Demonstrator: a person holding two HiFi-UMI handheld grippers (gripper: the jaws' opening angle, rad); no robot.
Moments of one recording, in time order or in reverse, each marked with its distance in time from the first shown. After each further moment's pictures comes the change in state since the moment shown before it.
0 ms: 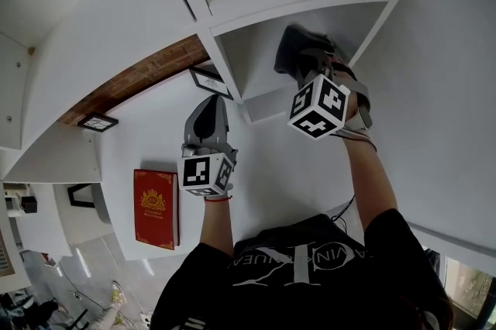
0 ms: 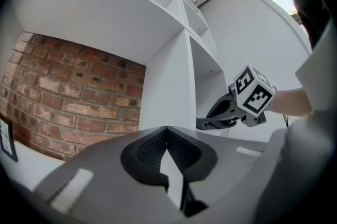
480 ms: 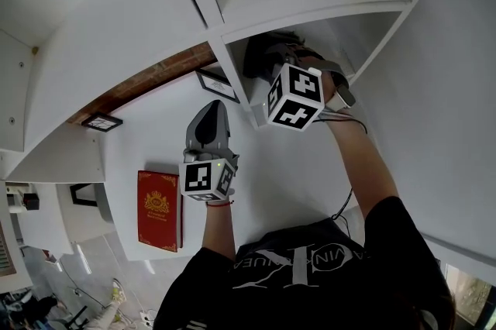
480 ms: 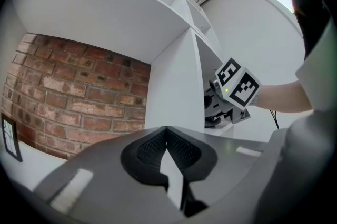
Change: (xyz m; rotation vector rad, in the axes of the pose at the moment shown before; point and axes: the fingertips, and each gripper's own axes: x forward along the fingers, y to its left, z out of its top) left arm -0.004 0.015 -0.006 0.001 0.014 0.029; right arm 0.034 0.039 0.081 -0.169 -0.162 0.230
